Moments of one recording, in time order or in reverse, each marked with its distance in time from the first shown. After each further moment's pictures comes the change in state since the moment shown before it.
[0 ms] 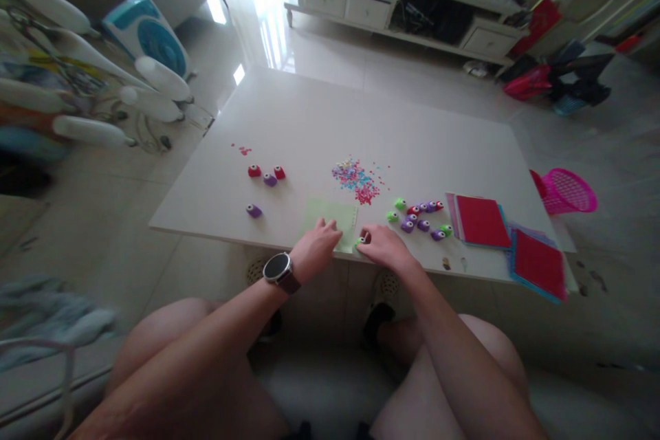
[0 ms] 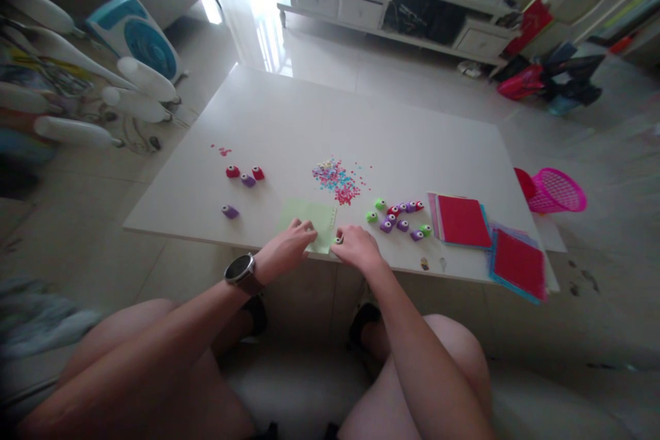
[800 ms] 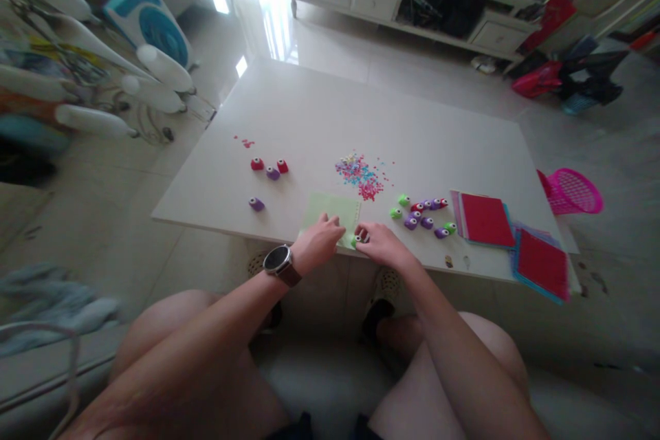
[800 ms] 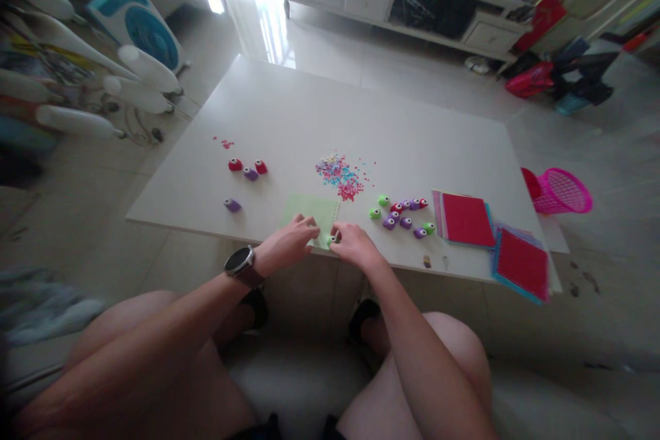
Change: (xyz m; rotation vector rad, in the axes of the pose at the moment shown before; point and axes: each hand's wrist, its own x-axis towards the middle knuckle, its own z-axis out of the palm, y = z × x) left_hand -0.001 -0.001 -0.004 -0.031 -0.014 0.018; right_hand 0.002 -0.002 0.007 0.150 -0.059 -0.139
